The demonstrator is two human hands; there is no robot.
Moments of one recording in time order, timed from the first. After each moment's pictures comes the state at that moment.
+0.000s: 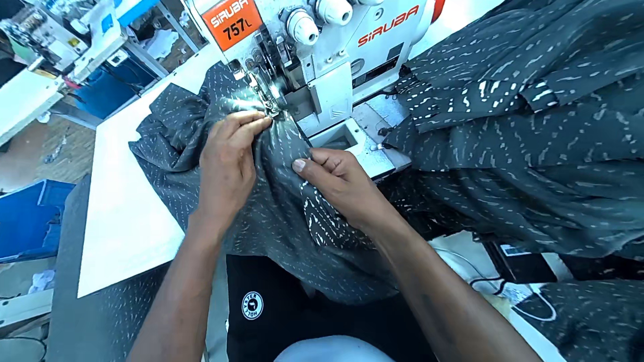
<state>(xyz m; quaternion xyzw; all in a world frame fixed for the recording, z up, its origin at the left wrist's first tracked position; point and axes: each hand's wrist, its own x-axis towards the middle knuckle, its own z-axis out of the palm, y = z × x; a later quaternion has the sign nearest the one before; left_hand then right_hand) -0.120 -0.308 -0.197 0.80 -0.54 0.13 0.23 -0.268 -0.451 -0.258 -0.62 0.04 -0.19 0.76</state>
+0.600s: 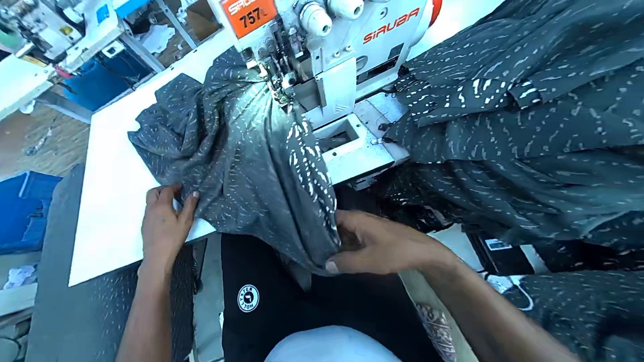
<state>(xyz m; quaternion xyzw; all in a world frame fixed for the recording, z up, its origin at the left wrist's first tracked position) -0.103 -0.133 -0.246 0.96 -0.23 0.04 0.17 -0.345 -0.450 -0.283 -0.72 -0.07 0.12 0.68</state>
